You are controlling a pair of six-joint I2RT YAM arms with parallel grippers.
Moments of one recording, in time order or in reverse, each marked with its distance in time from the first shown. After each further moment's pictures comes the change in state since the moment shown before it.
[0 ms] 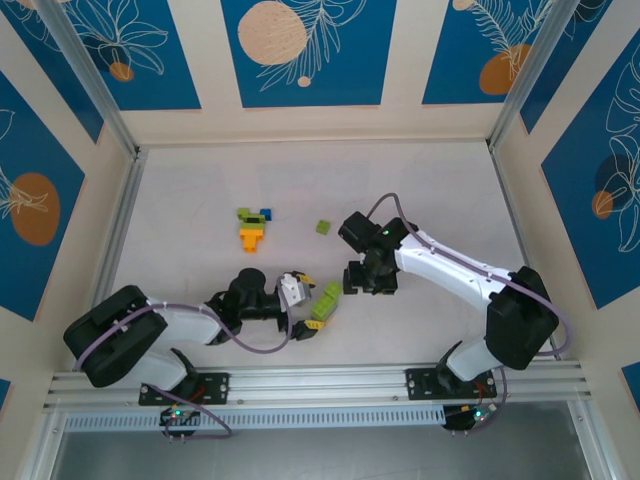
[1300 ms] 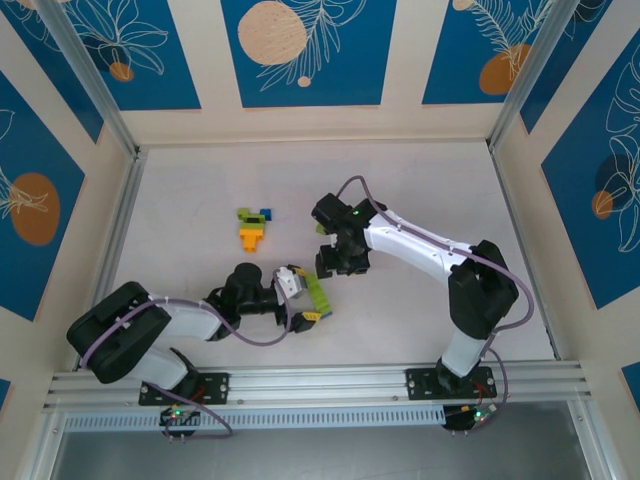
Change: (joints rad) left arm 0.066 0.035 0.010 0.029 0.013 -0.005; right arm 0.034 0.239 0.257 0.031 -0.048 -0.138
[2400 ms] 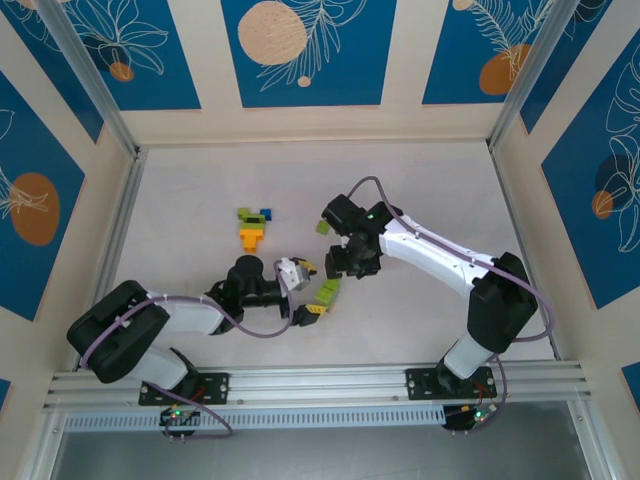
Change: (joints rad) left arm 0.006 0.002 0.066 0.000 0.064 -0.060; right arm -0.015 -0.120 -0.074 -0.018 0.055 0.029
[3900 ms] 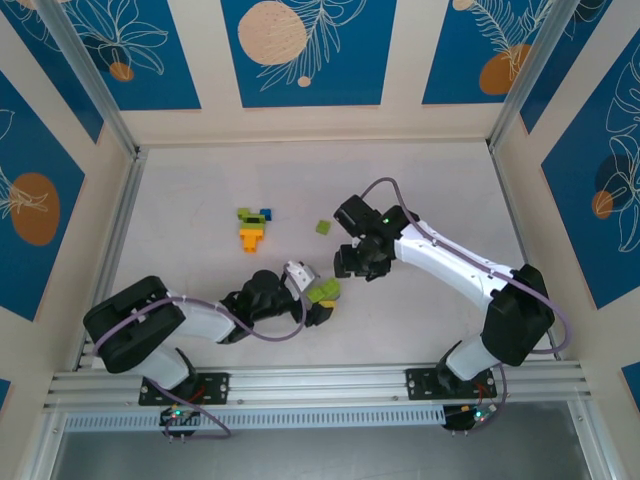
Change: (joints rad) left arm -0.175 0.081 -0.010 0.079 -0.411 -0.208; right arm -0.039 -0.101 -0.067 0.021 0.012 0.033
